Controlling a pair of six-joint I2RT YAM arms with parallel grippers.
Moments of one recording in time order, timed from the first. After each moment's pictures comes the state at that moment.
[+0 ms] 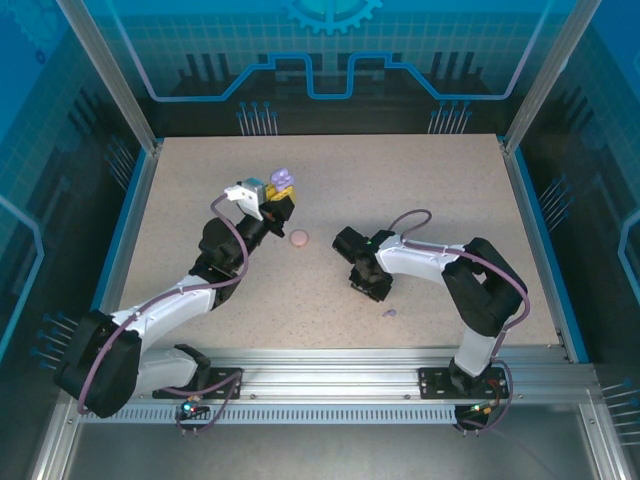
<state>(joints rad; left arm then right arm) -0.45 1.21 0.56 0.81 0.08 -0.24 0.75 1.77 1.06 -0.81 0.11 1.35</state>
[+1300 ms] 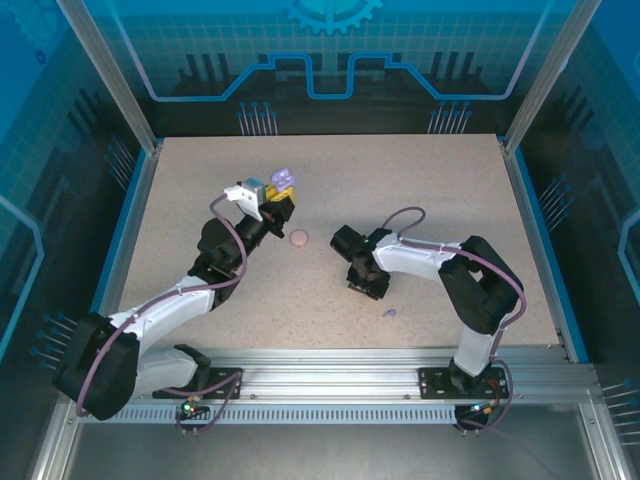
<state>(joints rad) -0.45 1.20 0.56 0.80 0.10 -0.25 0.75 1.79 1.09 -0.82 0.09 1.27</state>
